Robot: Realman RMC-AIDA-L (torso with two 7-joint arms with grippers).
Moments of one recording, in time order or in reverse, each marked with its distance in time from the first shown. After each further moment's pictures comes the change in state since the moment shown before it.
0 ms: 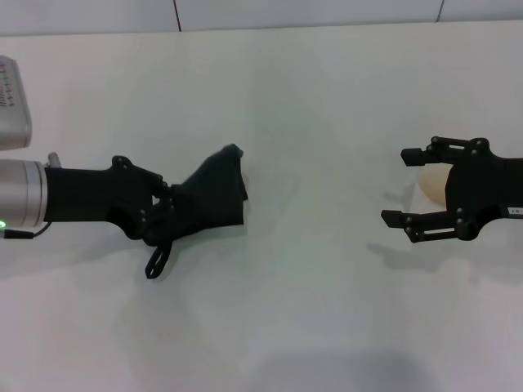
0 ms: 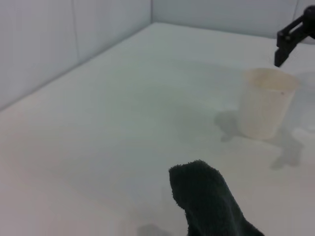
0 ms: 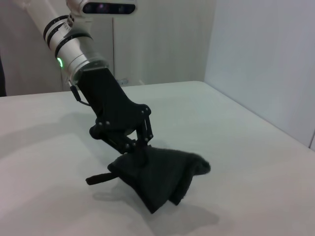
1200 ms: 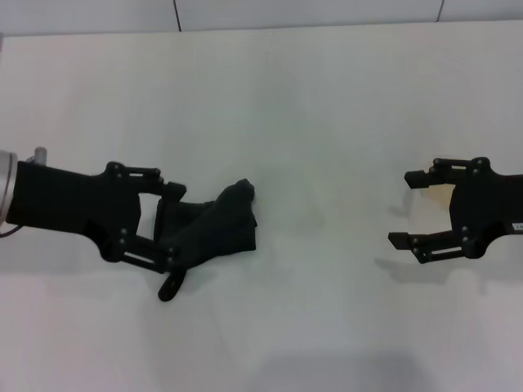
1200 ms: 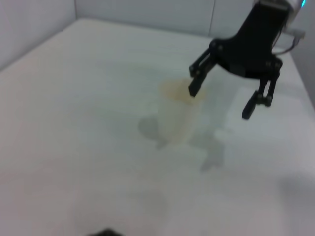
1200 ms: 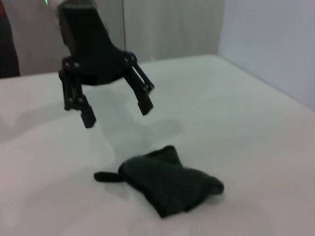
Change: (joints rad) left arm 0.015 0.001 -0.018 0.286 0.079 0.321 -0.160; right arm 0.021 -0.003 0.013 0.000 -0.078 -0.063 0.062
